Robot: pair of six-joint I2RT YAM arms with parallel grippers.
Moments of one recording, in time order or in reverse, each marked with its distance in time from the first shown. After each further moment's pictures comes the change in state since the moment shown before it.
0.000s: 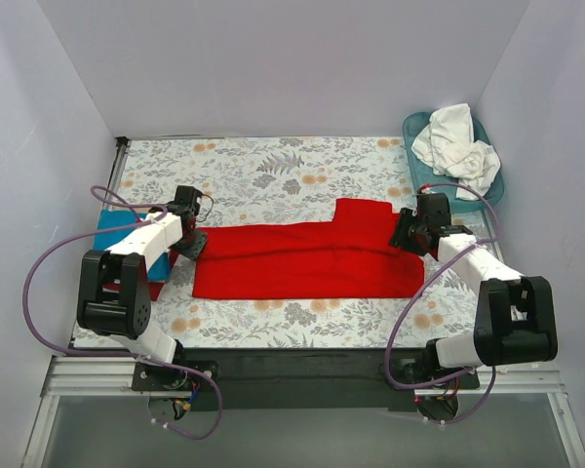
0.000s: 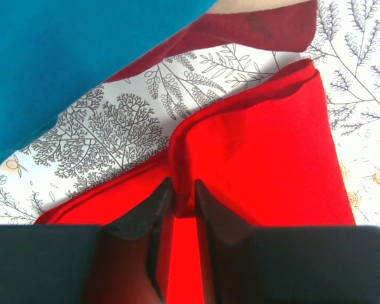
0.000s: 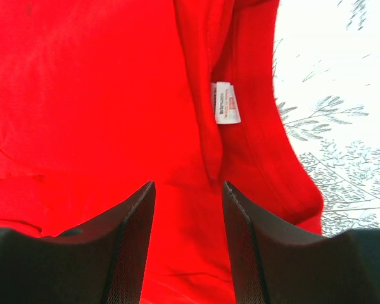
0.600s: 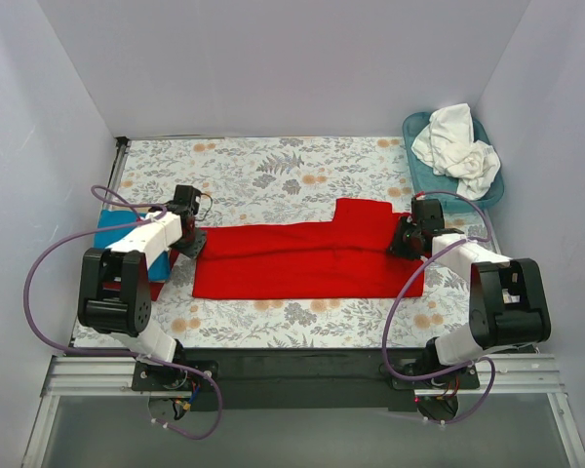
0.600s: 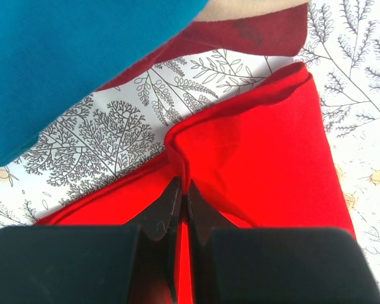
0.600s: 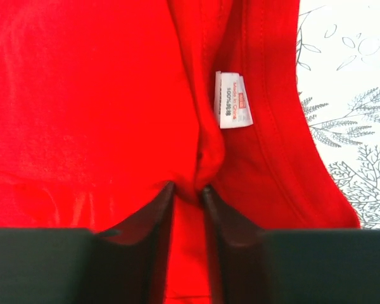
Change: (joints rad) left arm 0.012 0.012 0.002 0.028 0.018 0.022; right arm -0.002 0.106 -0.047 0.093 -0.048 0.045
